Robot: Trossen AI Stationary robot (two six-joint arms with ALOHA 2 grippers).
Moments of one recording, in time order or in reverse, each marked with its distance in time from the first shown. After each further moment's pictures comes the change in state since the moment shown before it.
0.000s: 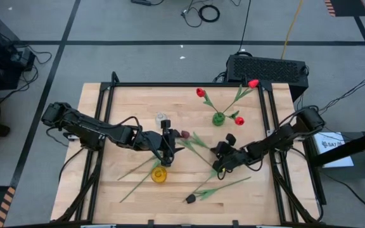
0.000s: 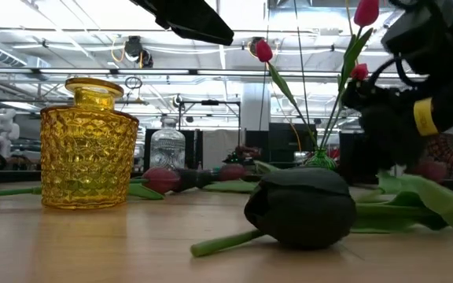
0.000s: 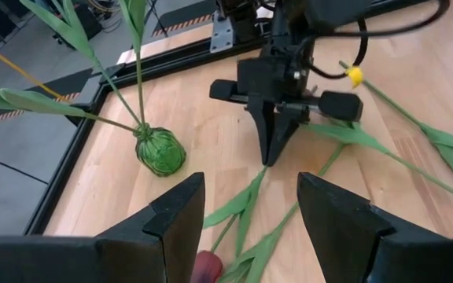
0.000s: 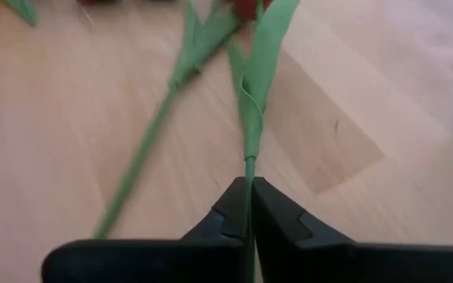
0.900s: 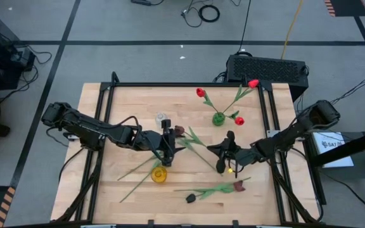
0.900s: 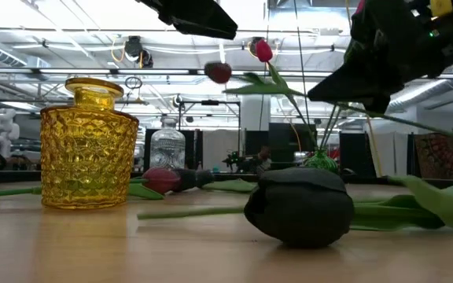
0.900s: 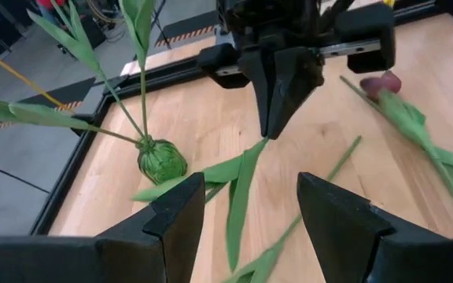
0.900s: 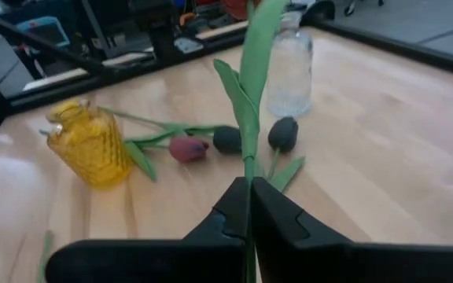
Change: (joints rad) left arm -0.001 -0.007 0.000 0.040 0.000 0.010; right arm 0.051 -0.254 0.002 0.165 0.075 -0.128
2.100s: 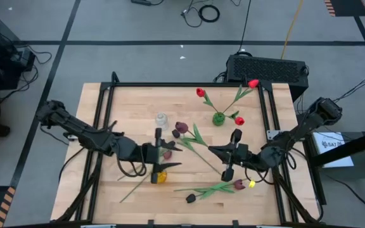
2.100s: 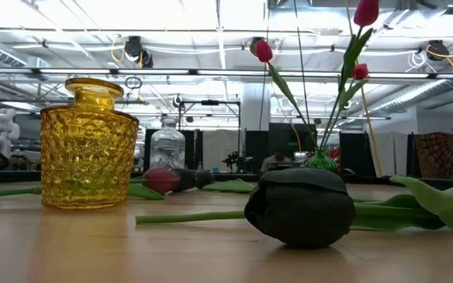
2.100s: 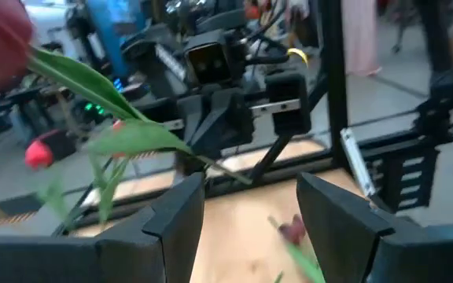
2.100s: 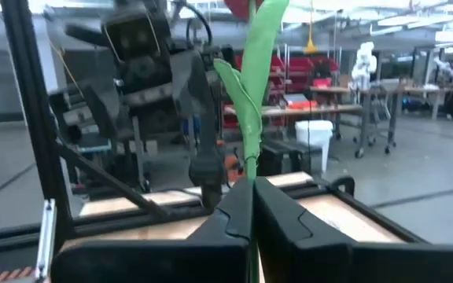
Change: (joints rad) left arm -0.193 -0.092 0.041 0.267 0.002 0.042; right arm 0.177 -0.077 0.246 0.286 0.192 -0.582
